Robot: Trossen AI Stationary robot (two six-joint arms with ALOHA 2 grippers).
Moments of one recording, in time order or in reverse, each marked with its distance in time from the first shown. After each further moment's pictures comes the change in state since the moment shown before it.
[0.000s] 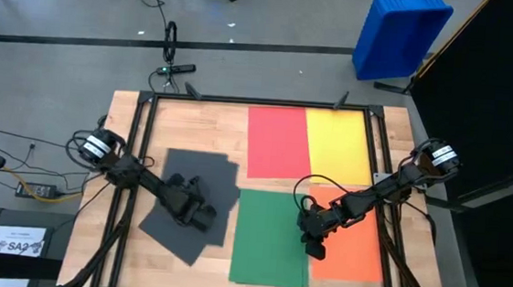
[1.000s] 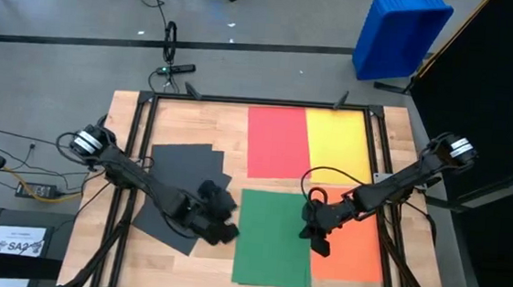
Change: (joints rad) left arm -0.055 -0.110 0.212 0.390 -0.213 0.429; right arm -0.005 -0.225 -0.002 0.014 0.063 -0.015
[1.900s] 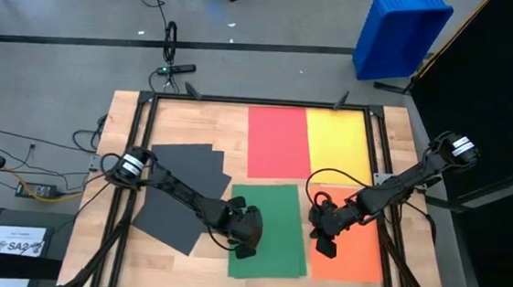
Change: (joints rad) left arm 0.116 0.456 0.285 -0.038 0.447 0.266; right arm 0.061 -0.030 0.002 -0.195 0.037 0.100
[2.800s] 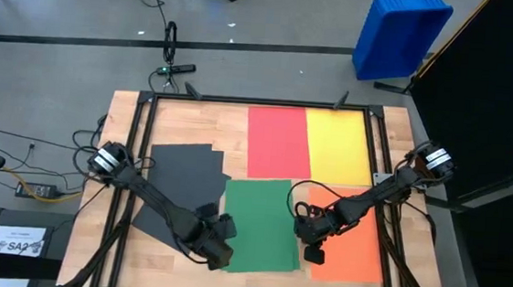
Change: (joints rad) left arm -0.194 -0.223 -0.043 -0.289 -0.066 -0.237; right arm -0.026 0.302 0.161 -0.041 -0.071 -0.151
